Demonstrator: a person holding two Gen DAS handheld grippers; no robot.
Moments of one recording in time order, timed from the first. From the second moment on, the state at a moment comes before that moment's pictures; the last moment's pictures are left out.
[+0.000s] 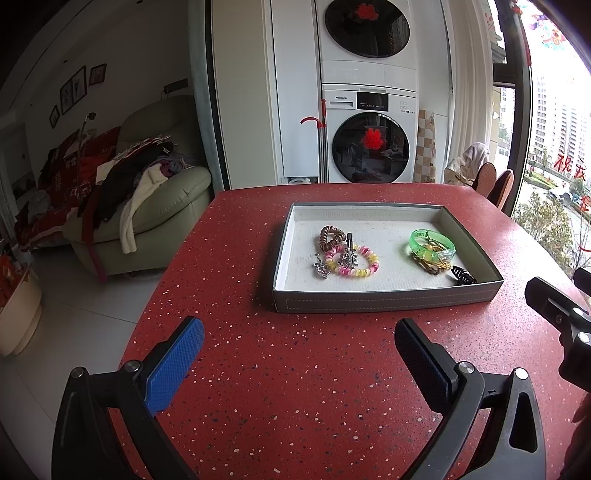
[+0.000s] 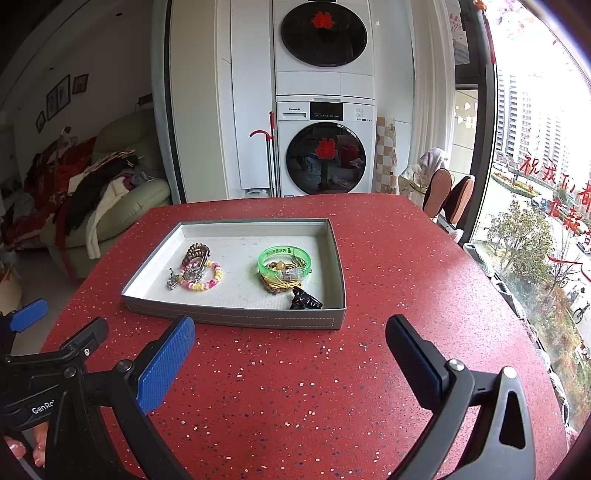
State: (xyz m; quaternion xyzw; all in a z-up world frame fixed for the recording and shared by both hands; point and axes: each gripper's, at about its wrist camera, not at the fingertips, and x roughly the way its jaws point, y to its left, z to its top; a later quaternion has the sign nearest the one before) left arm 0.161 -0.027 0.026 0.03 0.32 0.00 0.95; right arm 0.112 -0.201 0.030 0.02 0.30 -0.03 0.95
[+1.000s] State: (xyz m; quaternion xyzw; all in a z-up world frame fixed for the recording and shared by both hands) left arm 0.159 -0.028 0.021 0.02 0.32 0.00 0.95; right arm 0.111 -0.200 0.031 0.02 0.30 -0.02 0.95
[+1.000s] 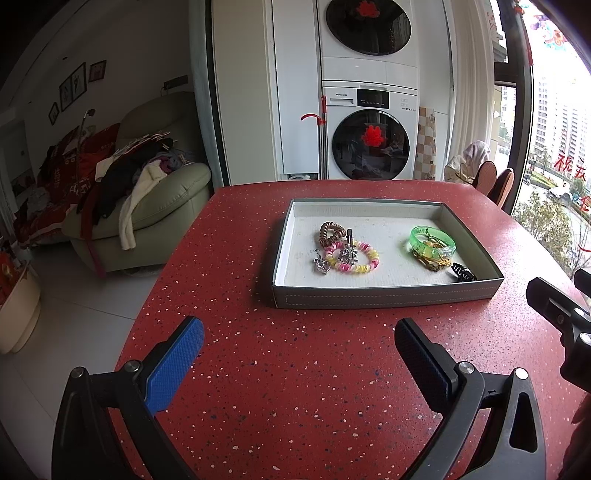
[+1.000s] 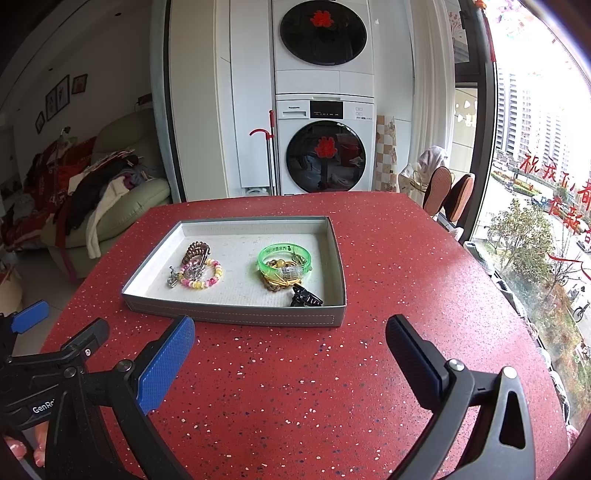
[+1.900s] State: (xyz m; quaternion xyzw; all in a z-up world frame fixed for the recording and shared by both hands) left arm 0.157 -0.028 0.018 0.02 0.32 0.01 0.95; right arm 0.111 -0.198 0.030 0.02 0.30 -0.02 0.95
